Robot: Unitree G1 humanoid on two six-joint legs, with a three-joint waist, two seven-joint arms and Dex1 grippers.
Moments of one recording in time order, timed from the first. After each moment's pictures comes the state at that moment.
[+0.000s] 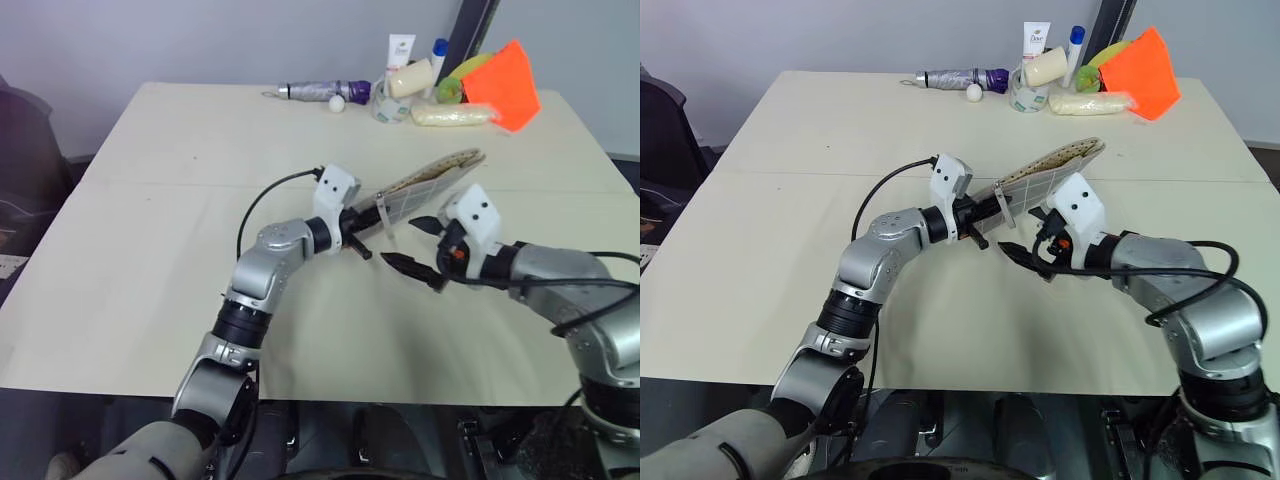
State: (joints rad) left arm -0.70 -0.01 -0.13 0.18 -0.25 0.54 -0.63; right arm -0.37 -0.67 -0.10 -0.58 0.52 1.04 0.56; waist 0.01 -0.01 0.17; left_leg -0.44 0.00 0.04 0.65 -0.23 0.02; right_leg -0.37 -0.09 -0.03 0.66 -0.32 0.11
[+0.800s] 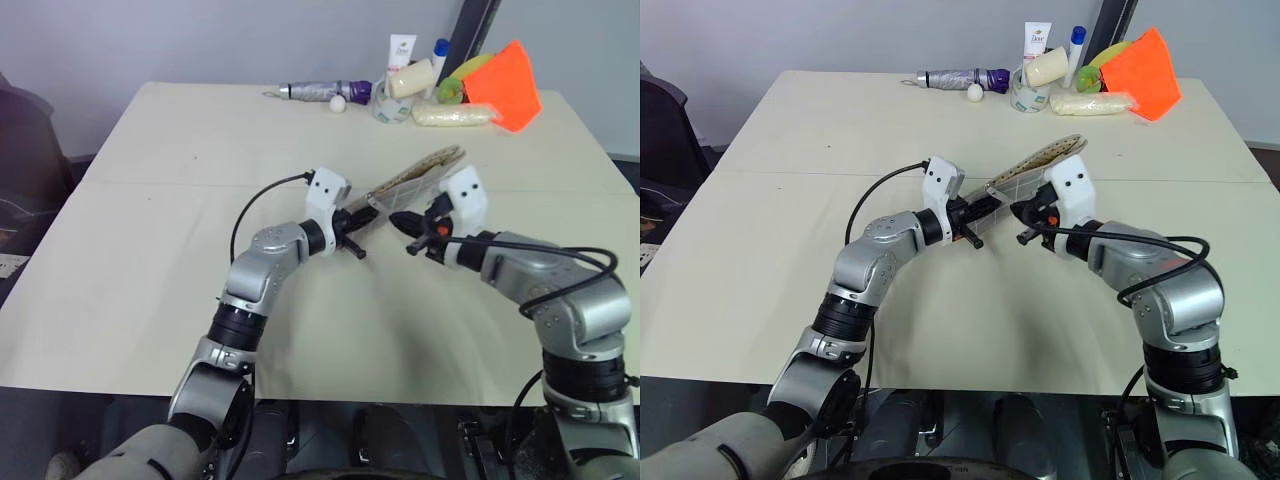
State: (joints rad) left arm -0.68 0.01 -0.13 0.16 -0.26 0.54 -0.59; right arm -0.46 -0.58 -0.12 -0.46 0.52 1.05 0.44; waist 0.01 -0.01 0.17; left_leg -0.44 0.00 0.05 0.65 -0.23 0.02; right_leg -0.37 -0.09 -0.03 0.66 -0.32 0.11
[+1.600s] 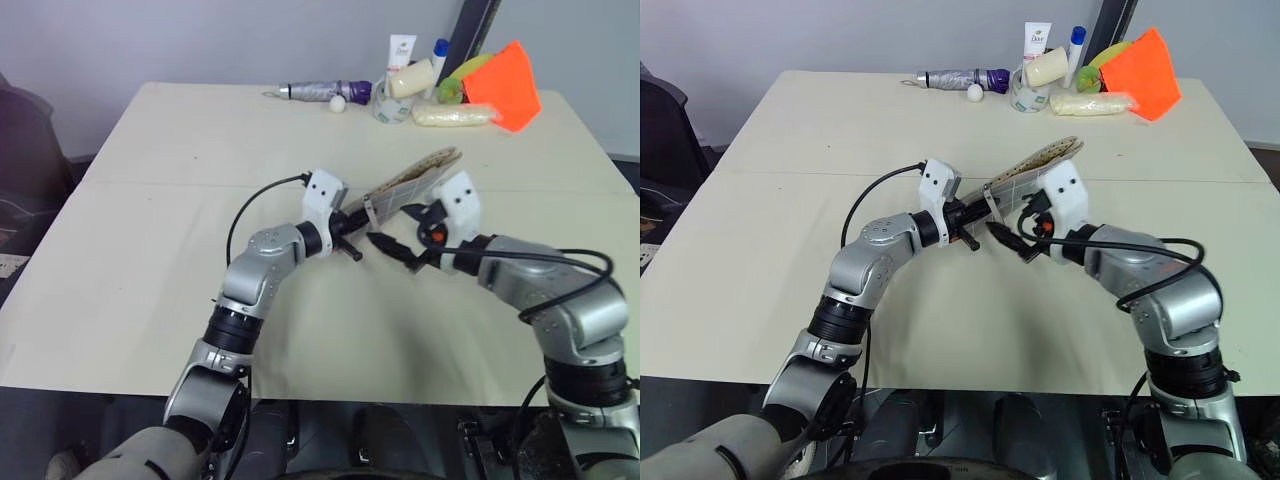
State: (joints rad) left arm -0.66 0.02 -0.14 0.13 -0.27 0.53 -0.58; right arm -0.42 -0.57 -0.01 -0.46 0.52 1.00 0.43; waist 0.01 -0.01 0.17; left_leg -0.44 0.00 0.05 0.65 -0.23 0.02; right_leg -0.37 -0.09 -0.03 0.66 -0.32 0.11
